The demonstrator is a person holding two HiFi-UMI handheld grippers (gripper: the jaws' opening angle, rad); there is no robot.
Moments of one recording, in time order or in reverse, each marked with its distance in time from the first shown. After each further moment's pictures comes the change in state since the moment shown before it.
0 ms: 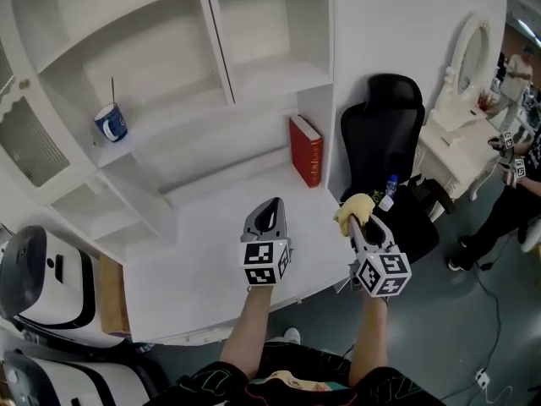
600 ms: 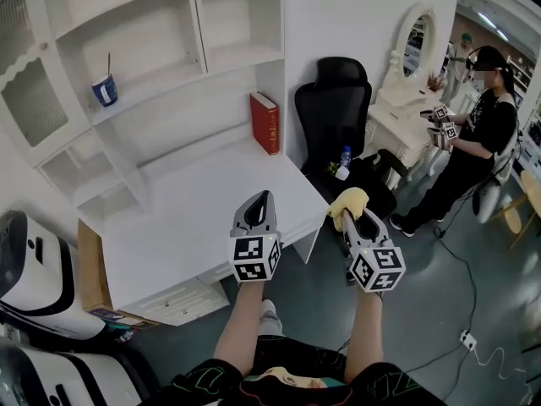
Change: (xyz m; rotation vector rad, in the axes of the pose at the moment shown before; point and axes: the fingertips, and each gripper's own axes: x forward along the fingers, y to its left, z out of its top) left arm -0.168 -0.110 0.005 -0.056 -0.070 -0.095; right arm -0.220 0.035 0.010 -0.101 -0.017 -0.115
